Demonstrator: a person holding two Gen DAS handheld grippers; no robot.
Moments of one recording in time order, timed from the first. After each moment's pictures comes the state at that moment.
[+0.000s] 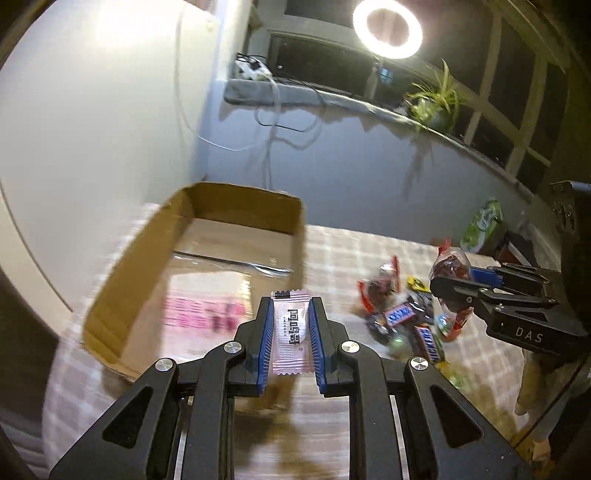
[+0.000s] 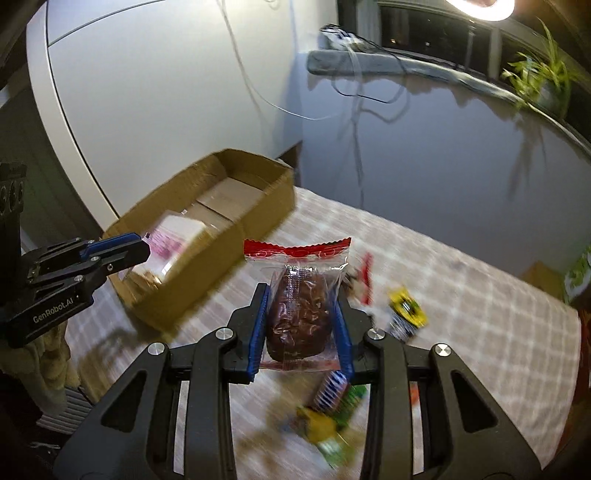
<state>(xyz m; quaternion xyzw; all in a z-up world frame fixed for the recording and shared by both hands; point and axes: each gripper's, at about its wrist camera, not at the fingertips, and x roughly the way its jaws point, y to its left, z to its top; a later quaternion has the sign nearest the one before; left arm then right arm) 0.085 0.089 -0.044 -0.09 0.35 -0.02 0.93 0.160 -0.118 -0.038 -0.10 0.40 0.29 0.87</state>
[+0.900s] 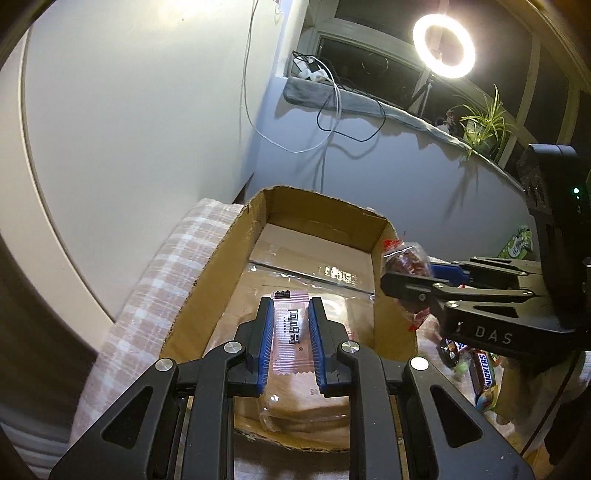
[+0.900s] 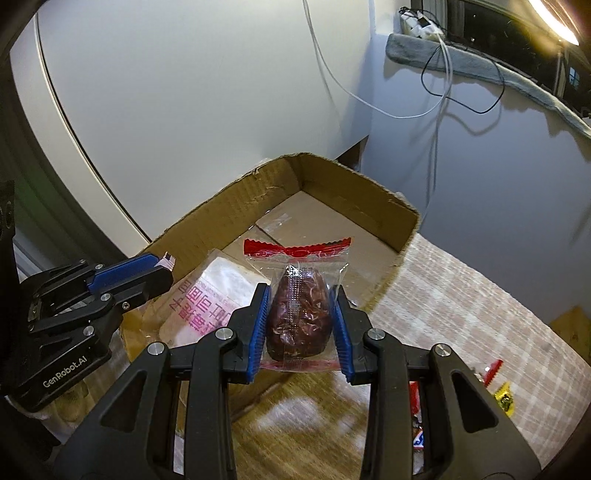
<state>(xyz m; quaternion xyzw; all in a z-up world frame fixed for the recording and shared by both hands) 0.095 0.159 -0.058 -0.12 0.35 0.03 0.93 0.207 0.018 -0.062 -0.13 0.43 0.36 0.82</state>
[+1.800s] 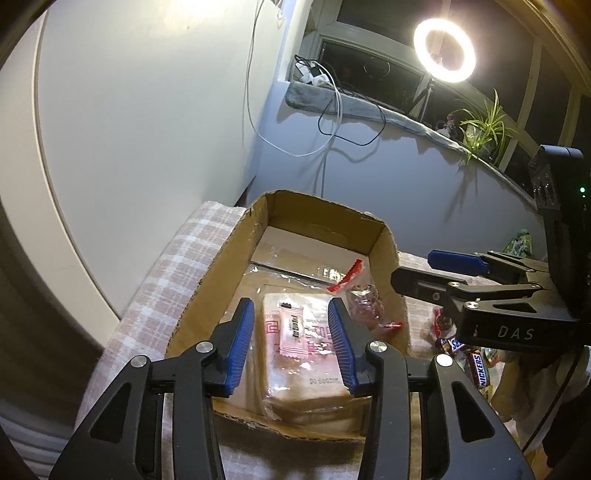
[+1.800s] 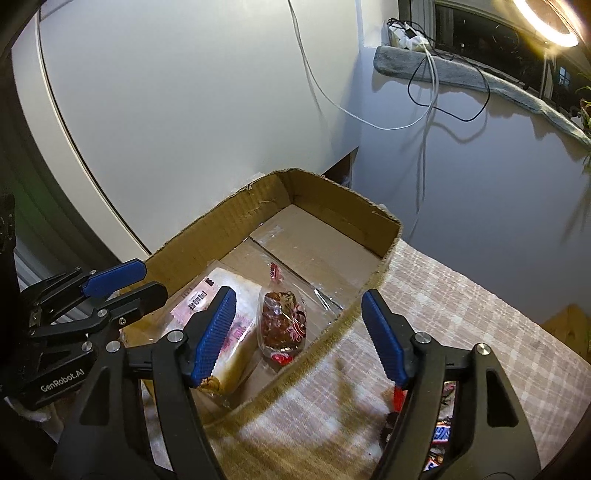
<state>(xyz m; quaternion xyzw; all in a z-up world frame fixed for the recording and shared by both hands) 0.088 0.157 -0.050 -0.12 0.35 0.03 0.93 0.201 0.005 -0.048 -0.11 0.41 0.34 0.84</state>
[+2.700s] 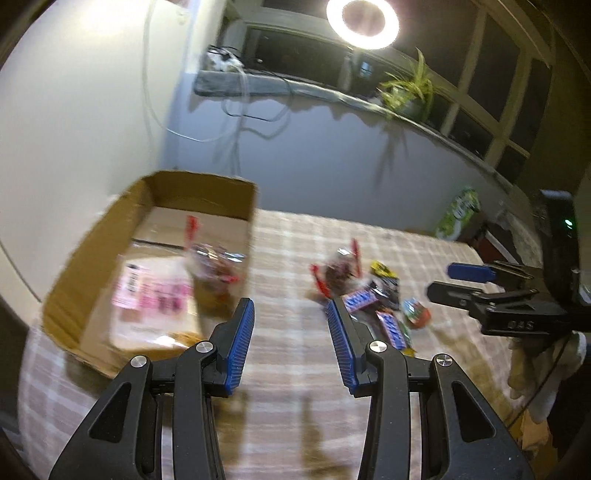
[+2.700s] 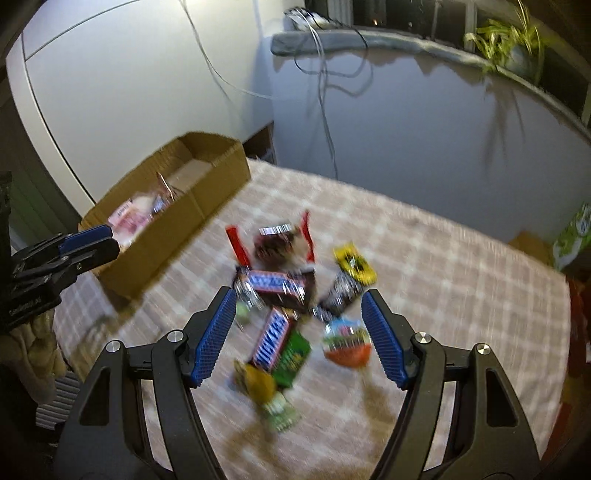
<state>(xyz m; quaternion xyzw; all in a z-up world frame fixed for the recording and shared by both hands) 0.075 0.036 -0.051 -0.09 0.37 -0.09 0.92 0.164 -0.190 -0.057 -0.08 0.44 0.25 0.86</state>
